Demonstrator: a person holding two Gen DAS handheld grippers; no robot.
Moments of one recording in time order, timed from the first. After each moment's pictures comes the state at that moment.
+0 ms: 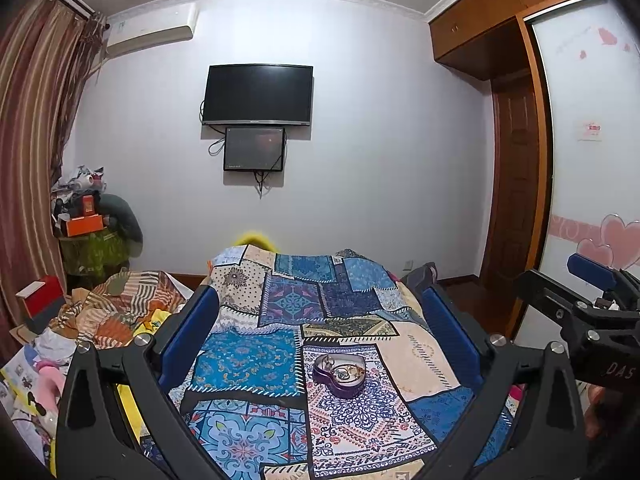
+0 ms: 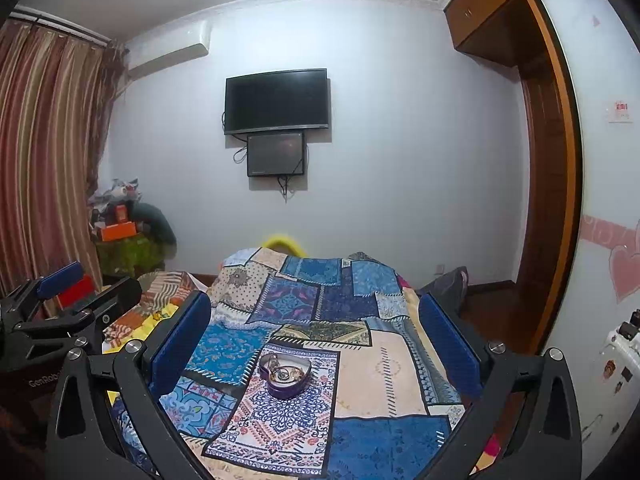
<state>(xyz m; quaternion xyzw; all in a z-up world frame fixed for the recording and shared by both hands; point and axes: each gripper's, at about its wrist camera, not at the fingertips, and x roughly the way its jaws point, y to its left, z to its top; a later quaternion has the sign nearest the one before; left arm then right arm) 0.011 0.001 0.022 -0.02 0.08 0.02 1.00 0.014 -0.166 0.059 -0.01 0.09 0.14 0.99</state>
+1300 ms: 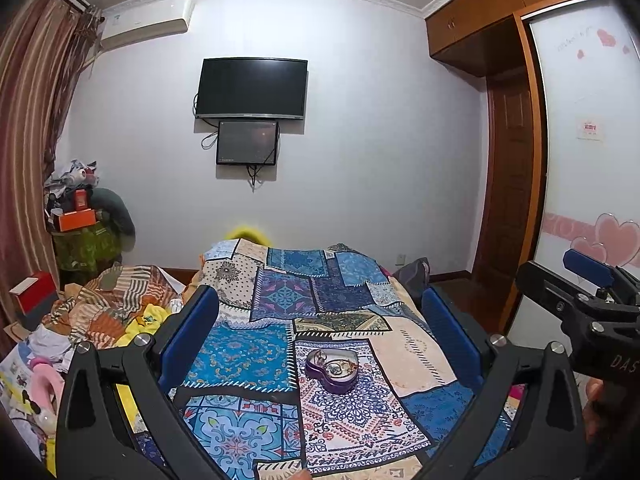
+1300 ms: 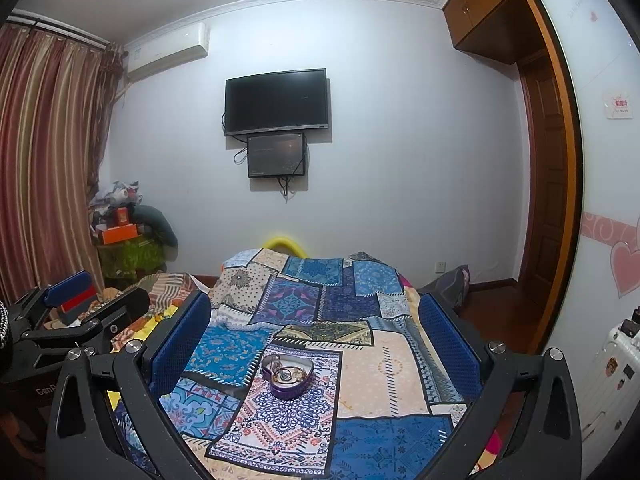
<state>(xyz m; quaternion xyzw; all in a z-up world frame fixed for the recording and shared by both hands) 0.015 0.002 0.018 -0.03 0.09 0.00 1.00 0.016 -0.168 0.062 0.00 0.10 0.14 0.99</state>
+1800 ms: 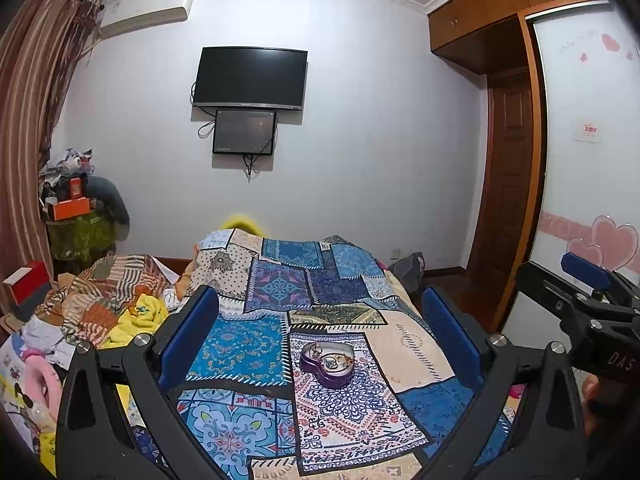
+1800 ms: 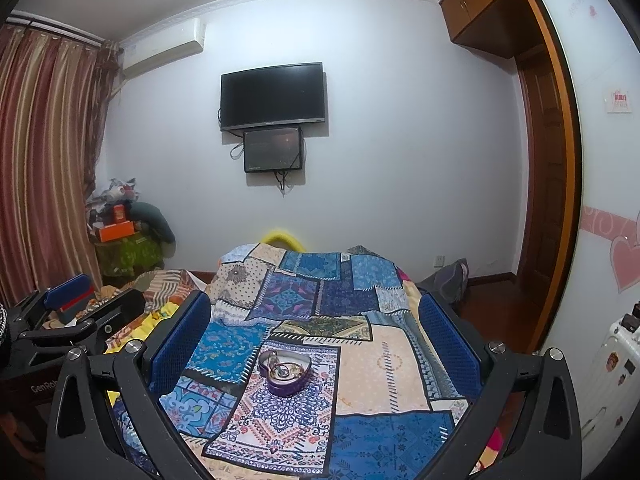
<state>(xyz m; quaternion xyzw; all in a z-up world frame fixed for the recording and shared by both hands) 0.026 0.009 0.010 -0.04 0.11 0.00 0.99 0.024 -0.168 0.057 0.00 0.11 0.14 0.98</state>
